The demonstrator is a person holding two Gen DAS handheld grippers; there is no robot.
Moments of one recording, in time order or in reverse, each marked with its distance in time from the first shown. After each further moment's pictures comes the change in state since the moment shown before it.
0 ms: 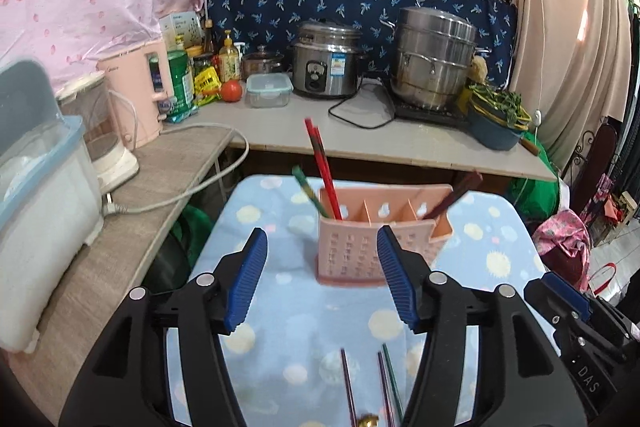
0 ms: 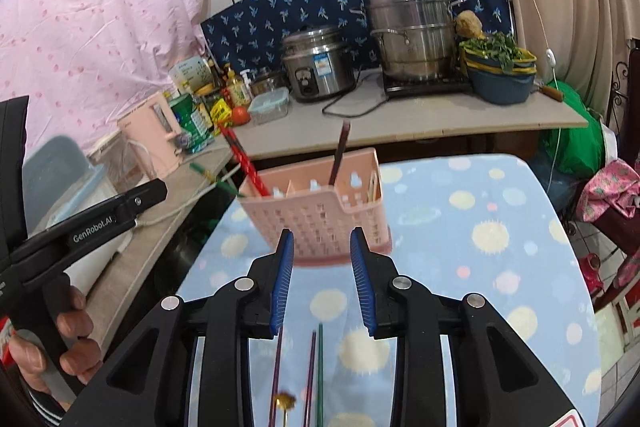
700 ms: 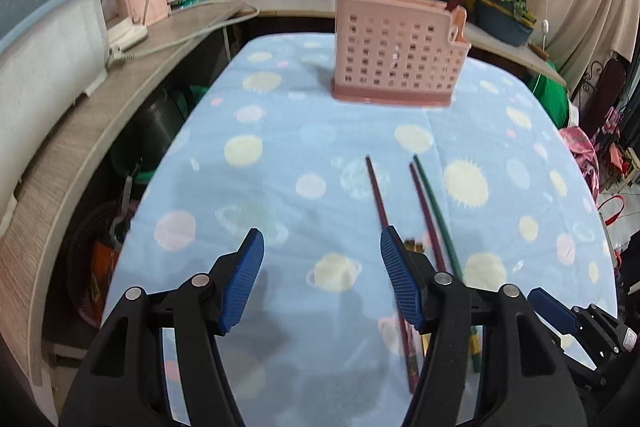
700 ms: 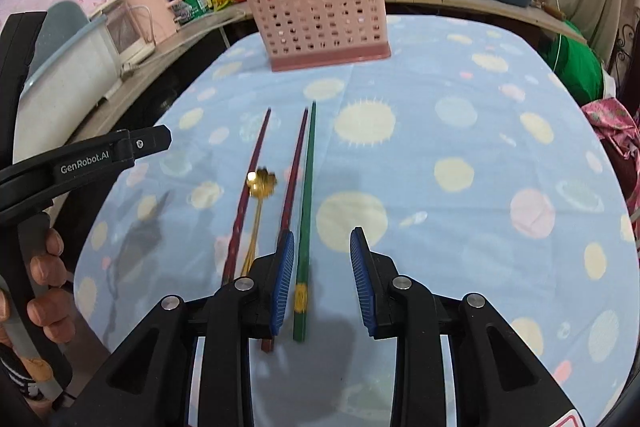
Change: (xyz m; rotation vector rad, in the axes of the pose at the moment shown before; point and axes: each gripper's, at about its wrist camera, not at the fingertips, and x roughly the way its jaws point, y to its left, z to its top) left arm 0.004 0.019 -0.170 0.011 0.282 0.025; right arm -0.002 0.000 -0.184 -0.074 0.303 -0.046
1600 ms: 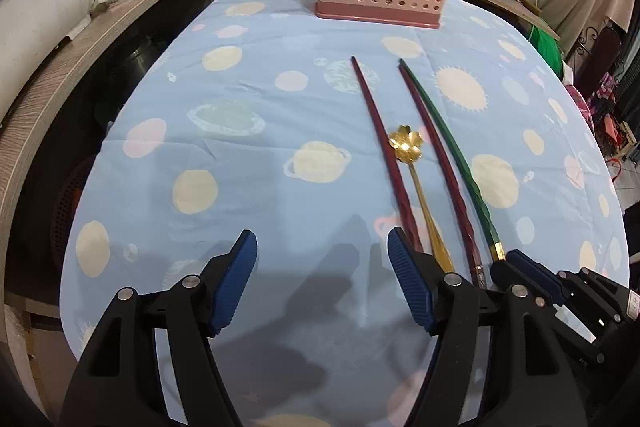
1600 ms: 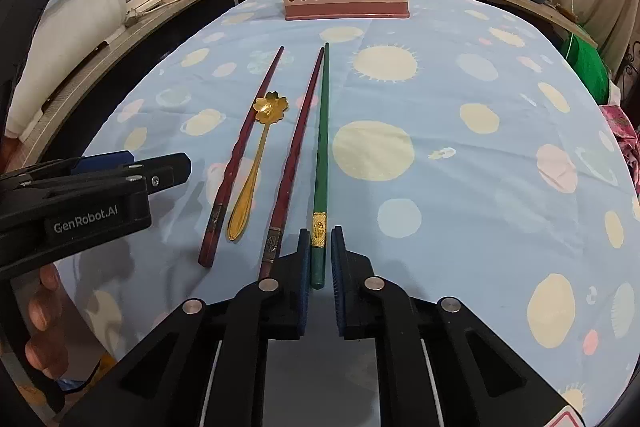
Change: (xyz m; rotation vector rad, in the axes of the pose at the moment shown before) left arm 0.017 -0.012 -0.062 0.033 0.125 -0.036; right arm 0.019 0.017 -0.037 -0.089 0.065 -0.043
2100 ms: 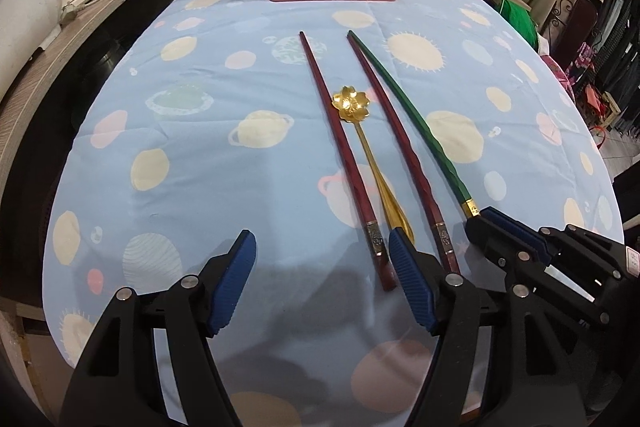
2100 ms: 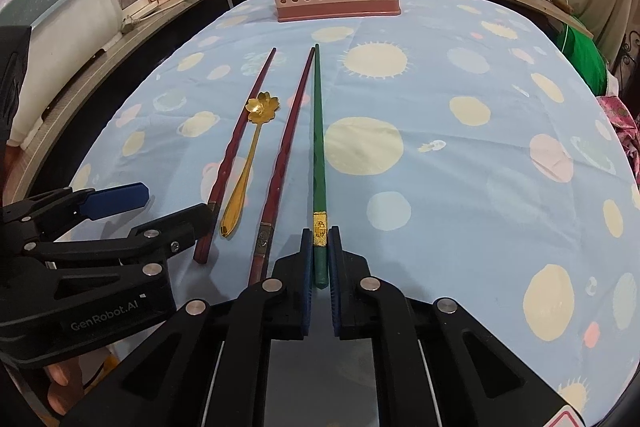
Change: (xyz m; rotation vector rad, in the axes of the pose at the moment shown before) left arm 0.002 -0.026 -0.018 0.083 0.034 -0.057; right arm -0.003 -0.009 -0.002 0.033 -0.001 0.014
